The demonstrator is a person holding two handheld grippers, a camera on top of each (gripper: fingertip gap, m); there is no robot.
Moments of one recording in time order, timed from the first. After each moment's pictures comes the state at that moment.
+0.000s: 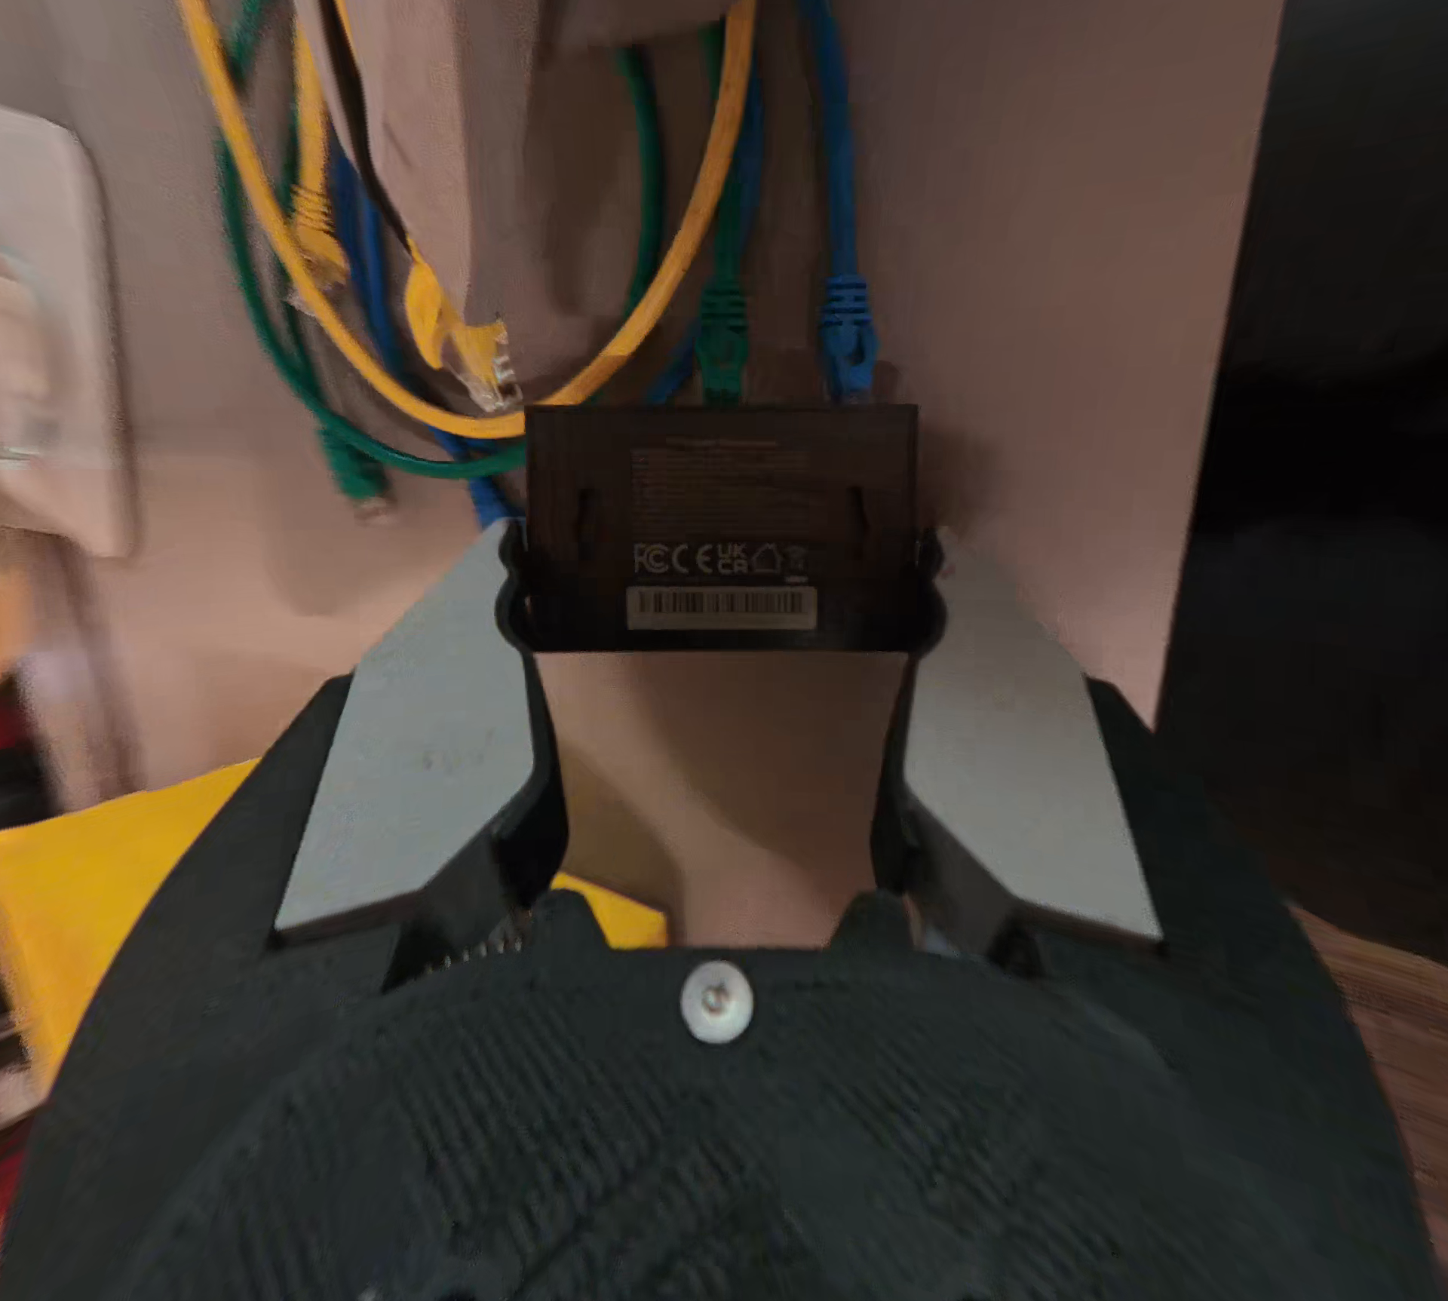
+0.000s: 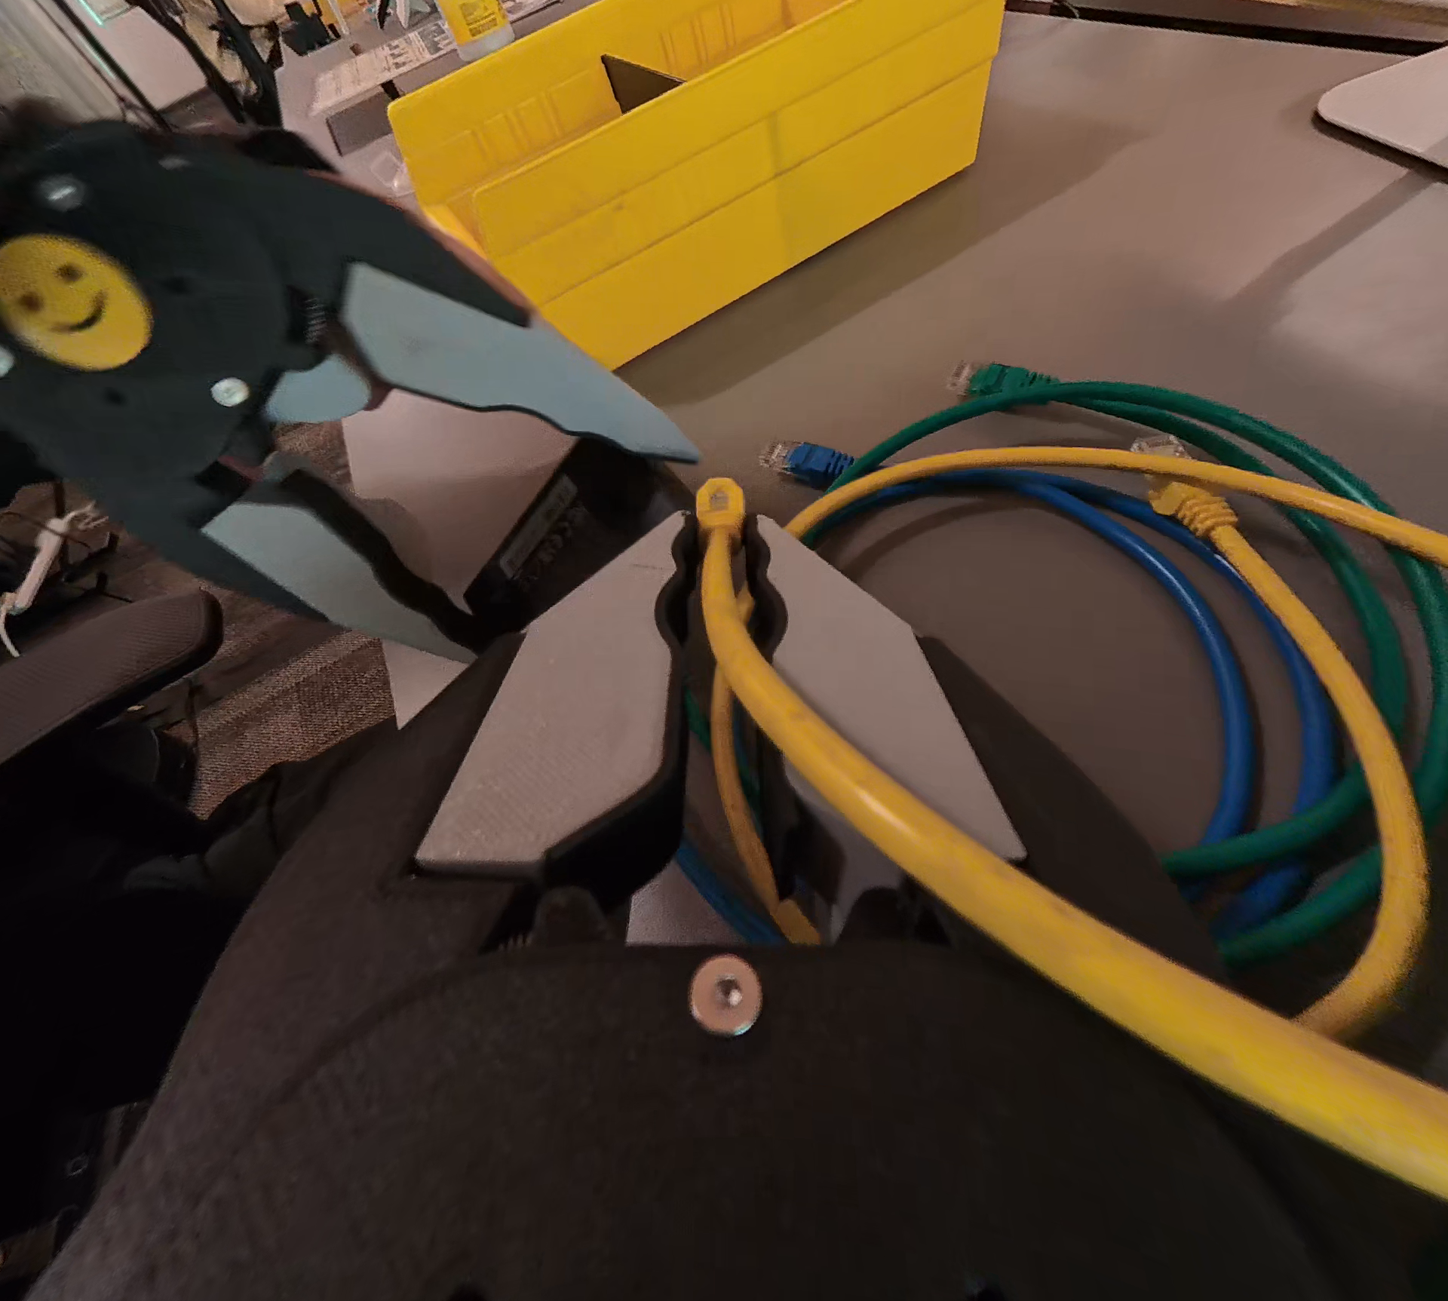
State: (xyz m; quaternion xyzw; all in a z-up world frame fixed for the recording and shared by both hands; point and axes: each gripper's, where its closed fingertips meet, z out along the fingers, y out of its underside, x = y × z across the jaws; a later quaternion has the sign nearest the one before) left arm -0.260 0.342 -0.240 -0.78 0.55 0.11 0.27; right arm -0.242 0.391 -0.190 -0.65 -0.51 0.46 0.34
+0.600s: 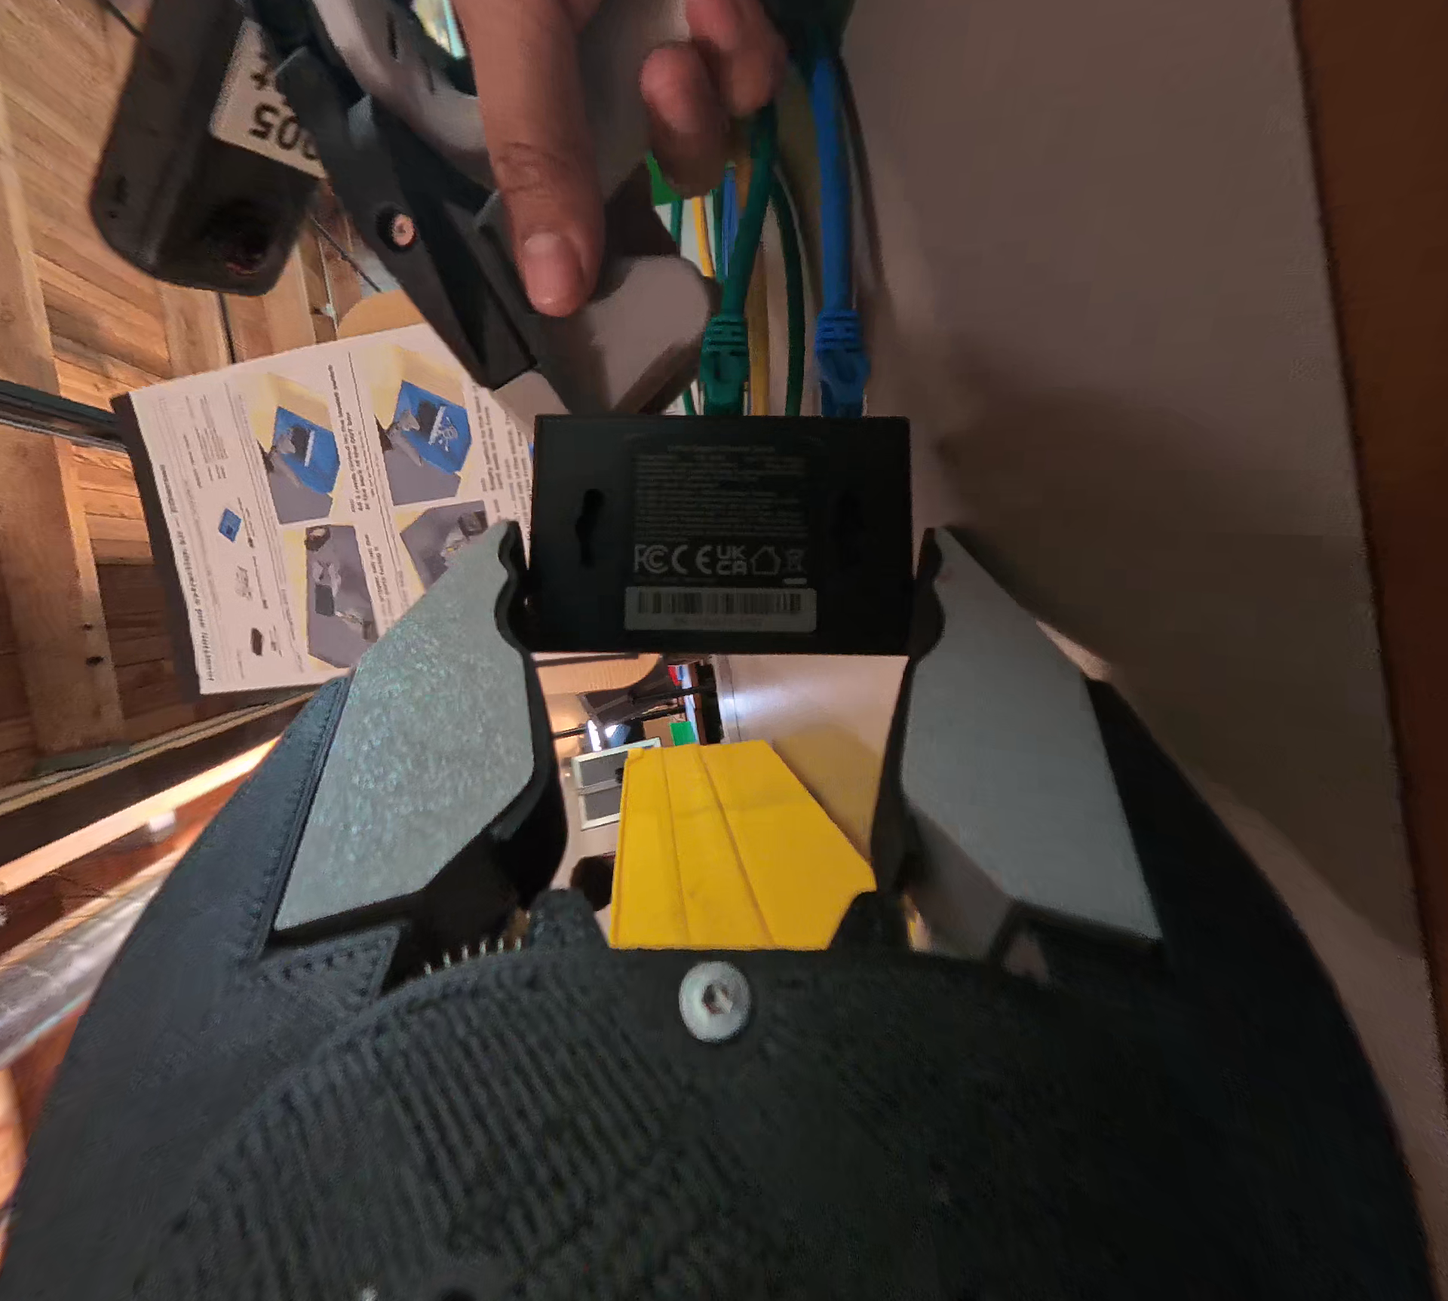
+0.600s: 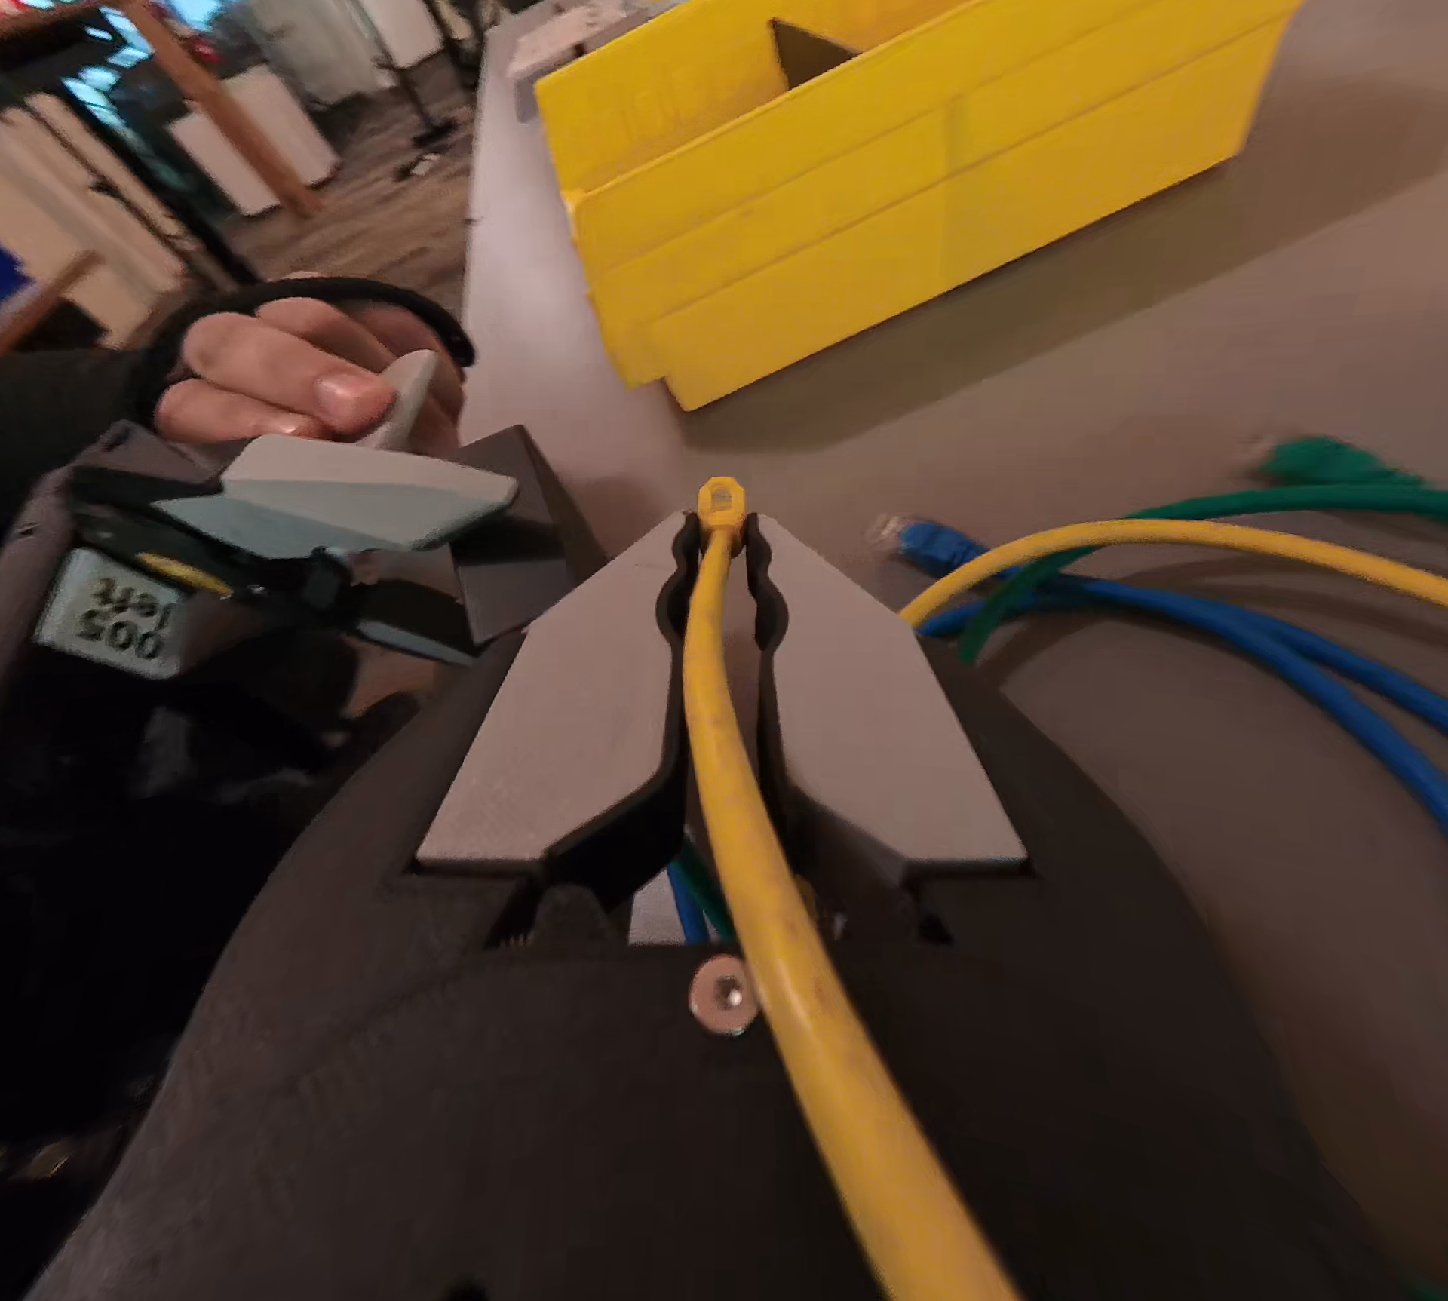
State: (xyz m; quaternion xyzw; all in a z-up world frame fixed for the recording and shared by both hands) left arm -0.266 0.344 -0.207 -0.49 0.60 0.43 0.46; right arm -0.293 0.371 -0.196 -0.59 -0.56 0.52 0.26
